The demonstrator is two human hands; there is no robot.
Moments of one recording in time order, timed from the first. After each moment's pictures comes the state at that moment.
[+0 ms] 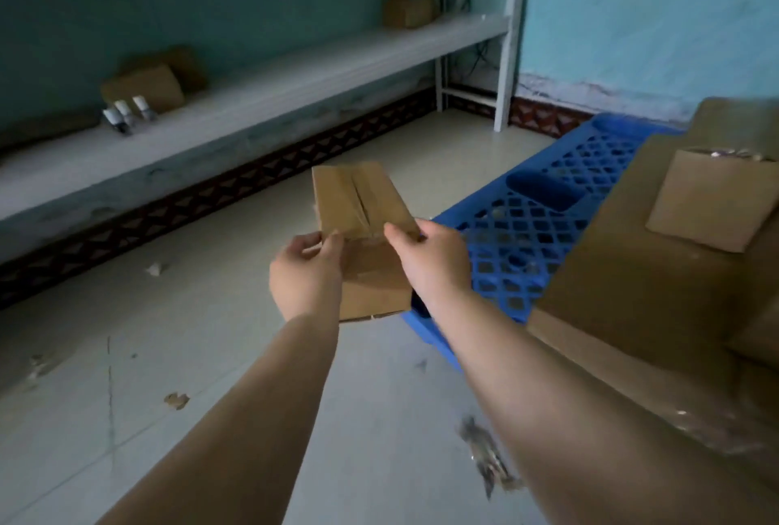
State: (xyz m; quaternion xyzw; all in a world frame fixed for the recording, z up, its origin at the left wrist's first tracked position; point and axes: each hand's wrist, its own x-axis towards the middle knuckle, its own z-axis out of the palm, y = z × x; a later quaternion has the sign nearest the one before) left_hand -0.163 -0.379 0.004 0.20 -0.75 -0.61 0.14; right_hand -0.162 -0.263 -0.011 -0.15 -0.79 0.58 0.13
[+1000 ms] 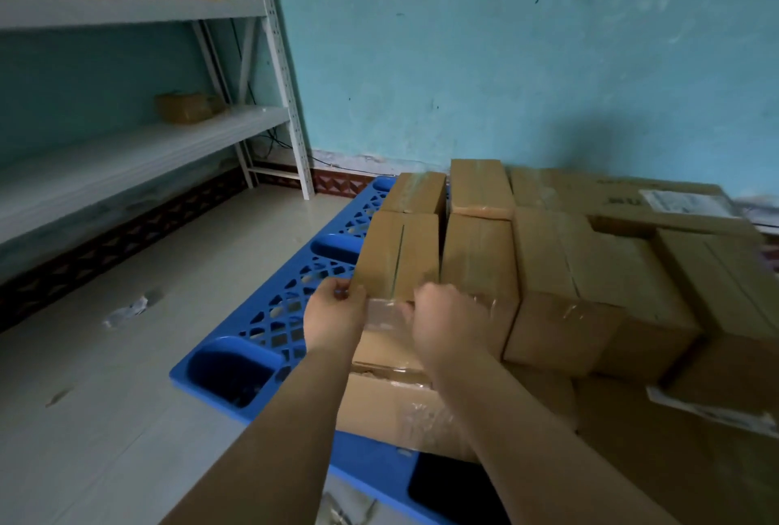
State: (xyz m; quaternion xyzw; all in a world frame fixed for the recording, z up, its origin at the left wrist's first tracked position) left_hand -0.084 -0.150 0.036 -0.07 -0.81 -0.57 -0.10; right_hand -0.001 -0.066 0.046 -0.31 -0.94 0.11 0.07
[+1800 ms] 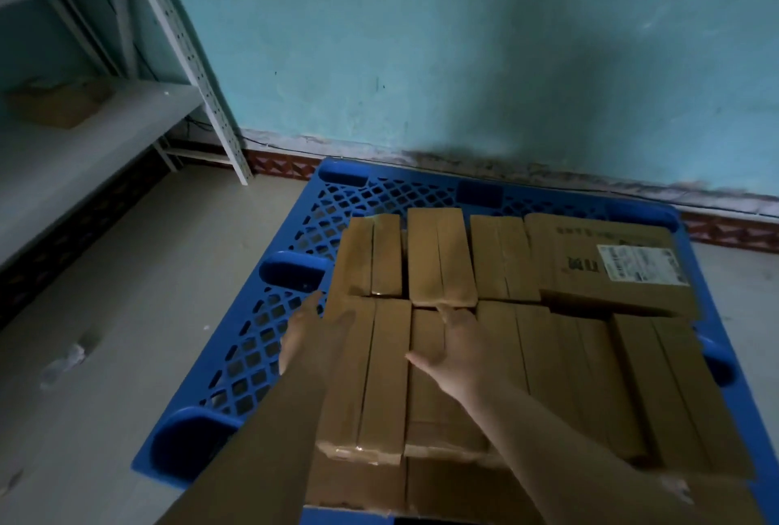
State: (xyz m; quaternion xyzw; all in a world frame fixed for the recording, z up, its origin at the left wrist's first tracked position) left_hand -0.200 -0.027 0.133 -0.09 -0.89 -0.36 -0.25; right_hand -0.053 0.081 0.110 -0.42 -0.86 0.28 -0.01
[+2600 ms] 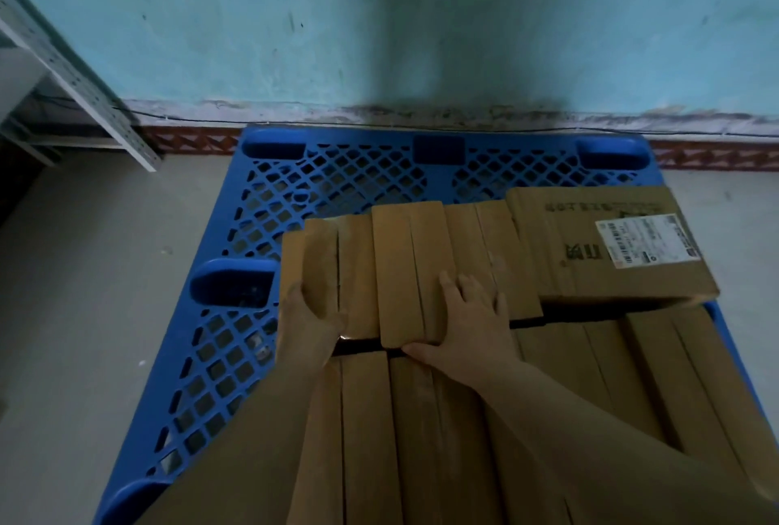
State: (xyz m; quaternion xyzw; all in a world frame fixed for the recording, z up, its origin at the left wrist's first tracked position) left_hand -0.263 0.084 0.072 -0.18 -0.87 -0.33 -0.31; right_hand -0.091 0.180 0.068 -0.47 -0.85 0.23 -0.08
